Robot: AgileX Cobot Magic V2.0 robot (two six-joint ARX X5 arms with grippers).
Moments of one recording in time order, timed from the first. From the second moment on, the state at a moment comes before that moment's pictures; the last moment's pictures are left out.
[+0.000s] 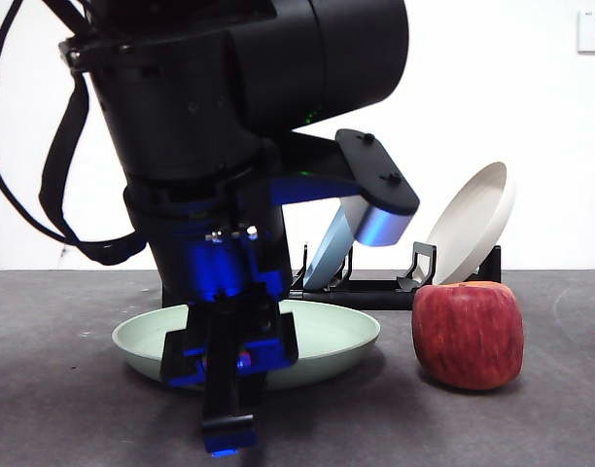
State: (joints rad) left arm -1.11 1.70 0.90 -0.35 -0.53 0.41; right arm 0.11 0.74 0.93 -1.08 -0.52 -0.09
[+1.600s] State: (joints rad) left arm -1.11 1.15 1.46 -1.11 -0.28 0.04; right arm 0.47 1.37 0.93 -0.65 -0.22 -0.09
